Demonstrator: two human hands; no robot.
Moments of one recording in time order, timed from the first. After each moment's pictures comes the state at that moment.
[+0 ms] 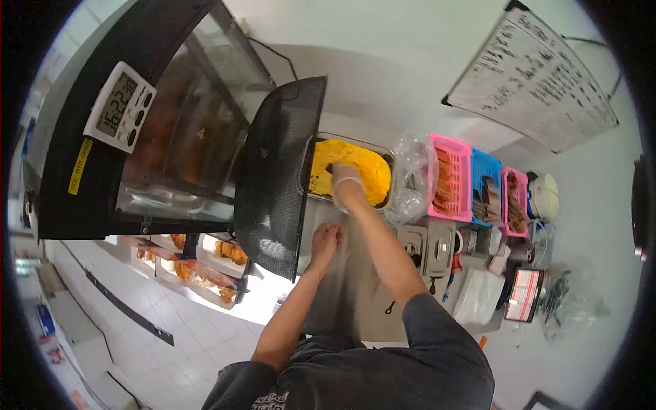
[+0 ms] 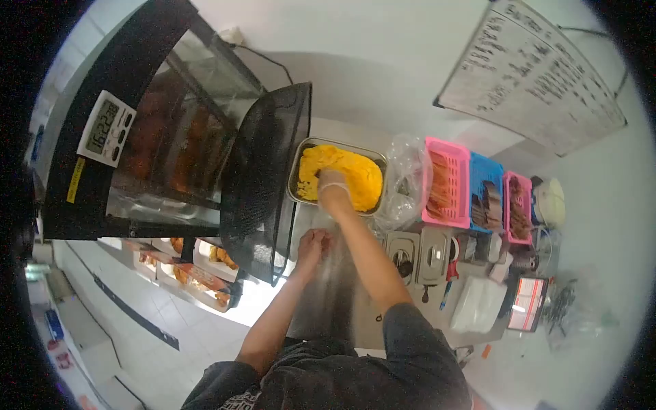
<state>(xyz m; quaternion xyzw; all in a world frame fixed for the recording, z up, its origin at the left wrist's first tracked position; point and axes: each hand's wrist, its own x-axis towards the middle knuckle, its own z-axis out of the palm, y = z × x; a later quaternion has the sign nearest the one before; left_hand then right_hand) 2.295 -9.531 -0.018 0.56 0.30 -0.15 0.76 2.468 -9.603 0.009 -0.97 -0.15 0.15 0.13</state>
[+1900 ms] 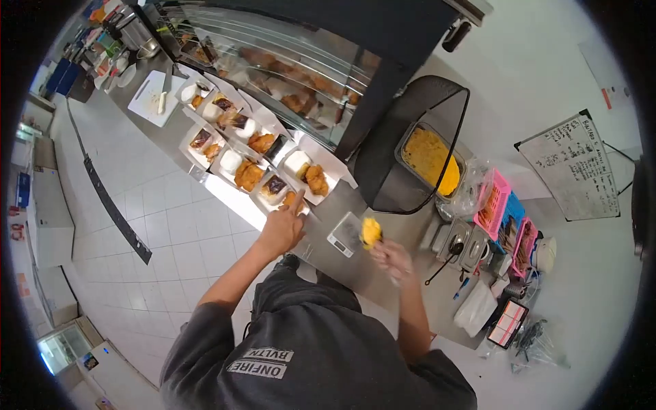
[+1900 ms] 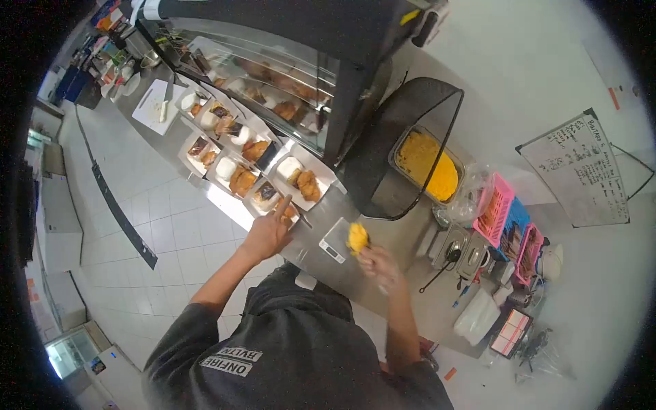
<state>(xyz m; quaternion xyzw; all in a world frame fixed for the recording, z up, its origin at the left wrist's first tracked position) 2.075 -9.242 0.099 0.98 -0.03 -0.16 0.15 2.153 -9.567 0.065 -0.51 0.11 0.52 0.68</state>
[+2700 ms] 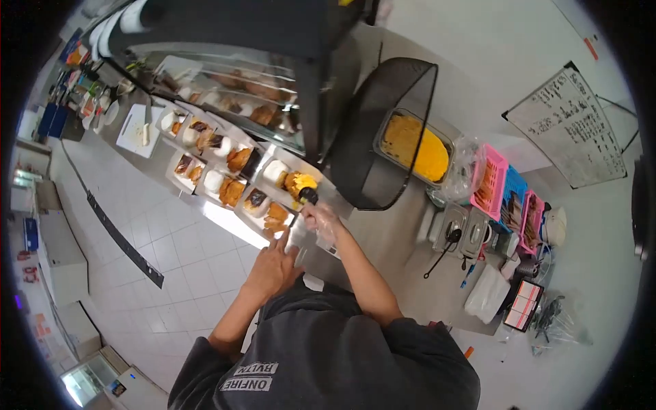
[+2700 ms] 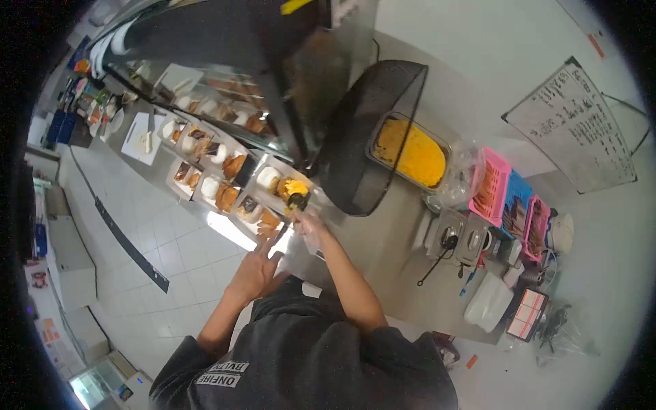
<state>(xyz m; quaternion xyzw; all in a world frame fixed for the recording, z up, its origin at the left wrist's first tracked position) 2.037 -9.295 0.136 0.98 -0.04 -0.10 0.18 2.195 -9.417 -0.039 -0.50 0.08 0.51 0.69</state>
